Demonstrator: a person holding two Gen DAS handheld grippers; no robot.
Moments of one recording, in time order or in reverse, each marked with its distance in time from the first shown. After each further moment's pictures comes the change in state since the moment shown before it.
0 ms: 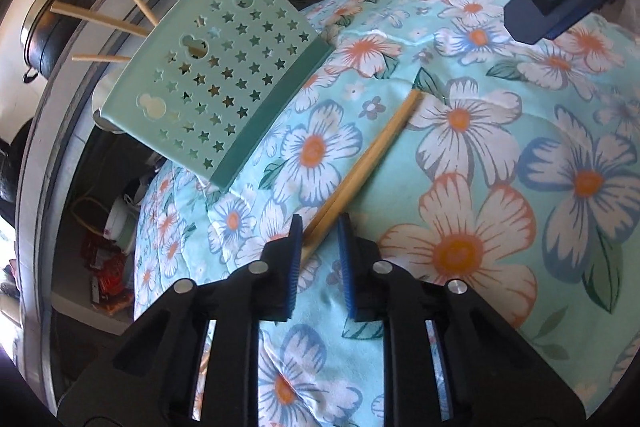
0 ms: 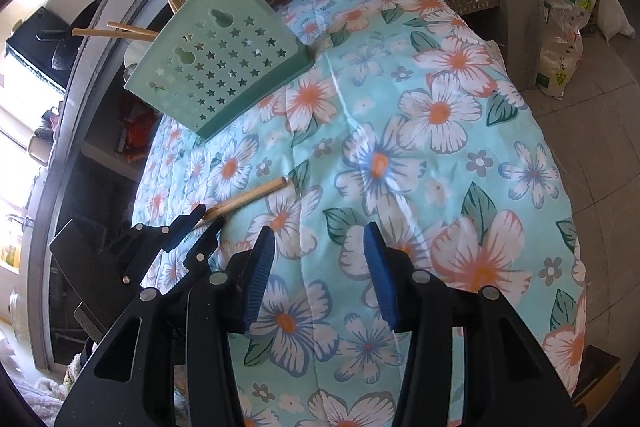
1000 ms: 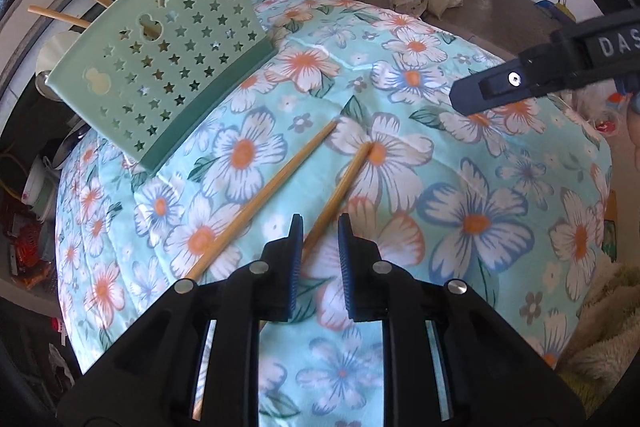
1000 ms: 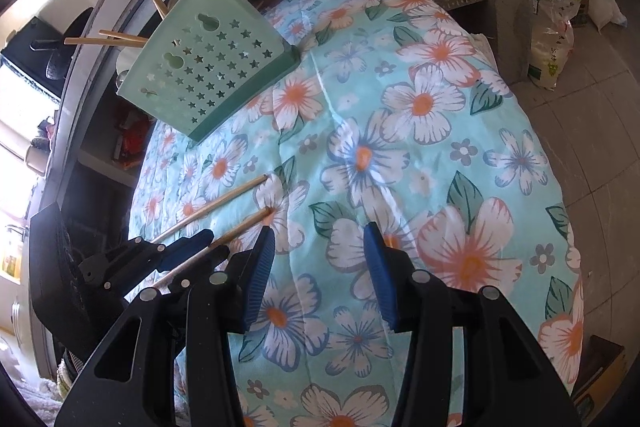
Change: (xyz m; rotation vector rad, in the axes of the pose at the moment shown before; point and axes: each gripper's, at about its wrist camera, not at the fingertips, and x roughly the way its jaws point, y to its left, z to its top) left arm -0.014 0.016 0.016 -0.162 0.051 -0.379; right arm -0.003 -0.007 -0.004 0.039 -0.005 -0.014
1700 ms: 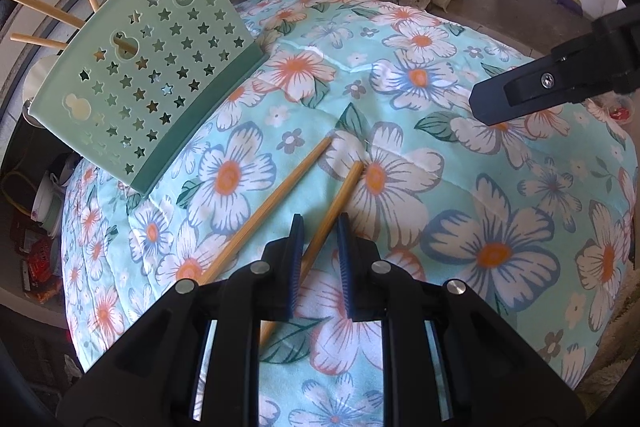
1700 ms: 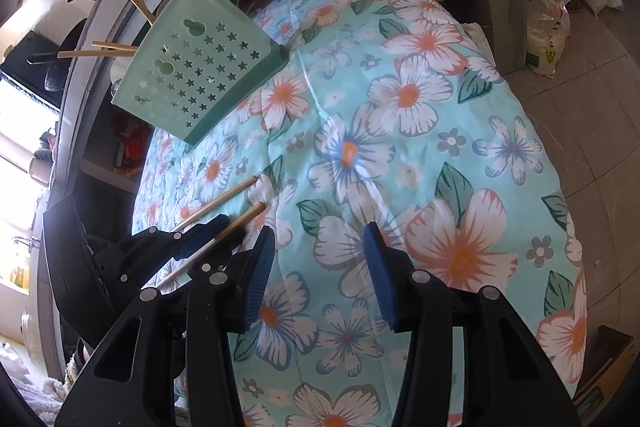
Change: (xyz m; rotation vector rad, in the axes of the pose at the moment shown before) left arm 0.026 -0.012 0.016 0.049 0.007 0.061; right arm 0.001 -0.013 0.001 0.042 0.007 0.022
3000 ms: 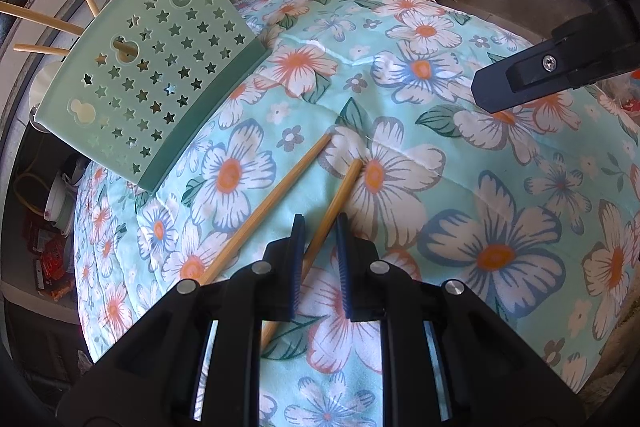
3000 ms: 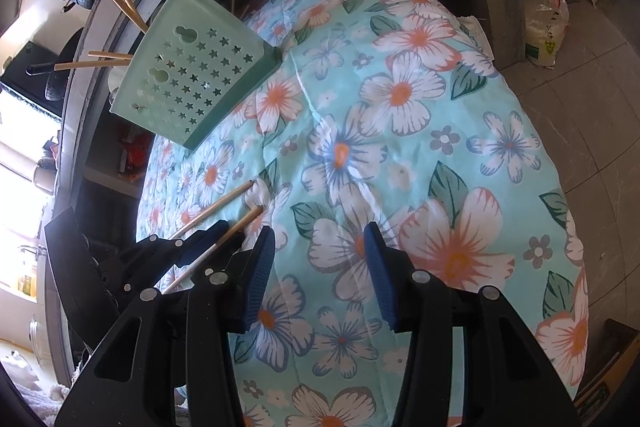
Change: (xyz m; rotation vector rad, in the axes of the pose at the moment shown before) left arm -0.001 -0.005 0.003 0.004 0.024 0.051; right arm 0.000 -0.008 0.003 0.027 0.007 0.018
